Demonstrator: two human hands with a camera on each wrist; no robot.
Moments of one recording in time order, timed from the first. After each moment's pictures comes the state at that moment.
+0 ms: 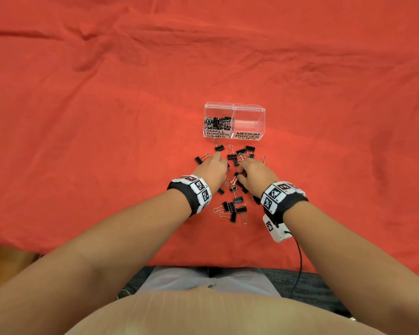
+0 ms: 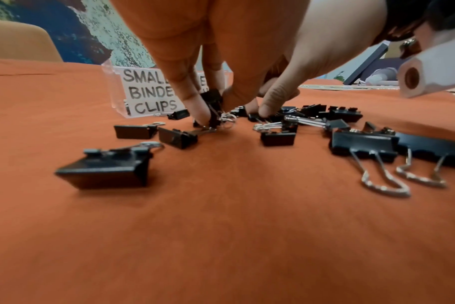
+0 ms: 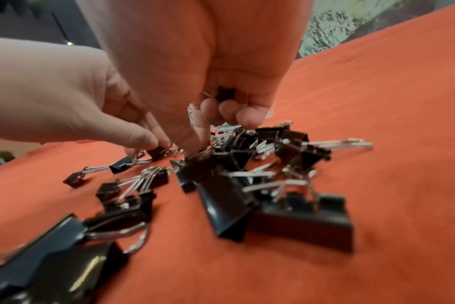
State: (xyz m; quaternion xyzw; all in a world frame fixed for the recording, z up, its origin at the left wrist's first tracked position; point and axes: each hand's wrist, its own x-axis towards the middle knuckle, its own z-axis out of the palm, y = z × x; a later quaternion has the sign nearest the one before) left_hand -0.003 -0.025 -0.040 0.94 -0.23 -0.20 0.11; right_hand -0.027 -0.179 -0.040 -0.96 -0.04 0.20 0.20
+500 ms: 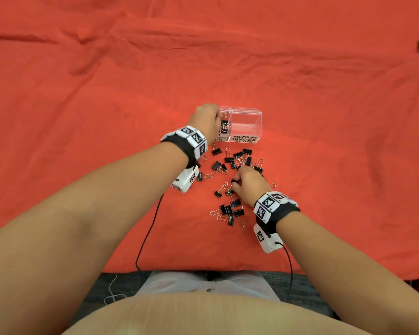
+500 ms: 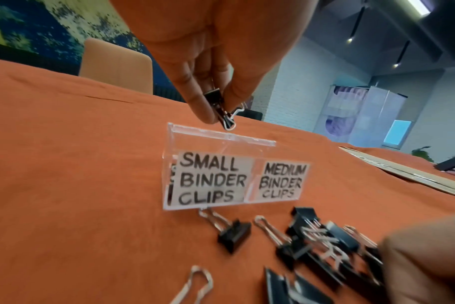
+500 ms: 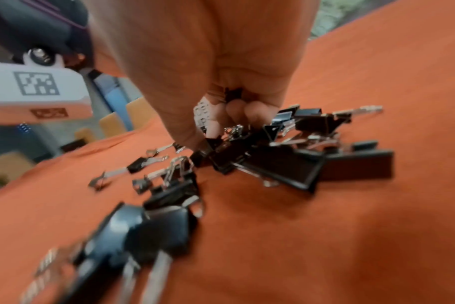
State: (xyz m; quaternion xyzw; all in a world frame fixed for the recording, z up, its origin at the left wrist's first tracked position) left_hand 0.097 -0.031 0.018 0.95 -0.10 -0.10 0.29; right_hand -0.040 -0.166 -0.038 -0.94 0.05 0.22 0.25
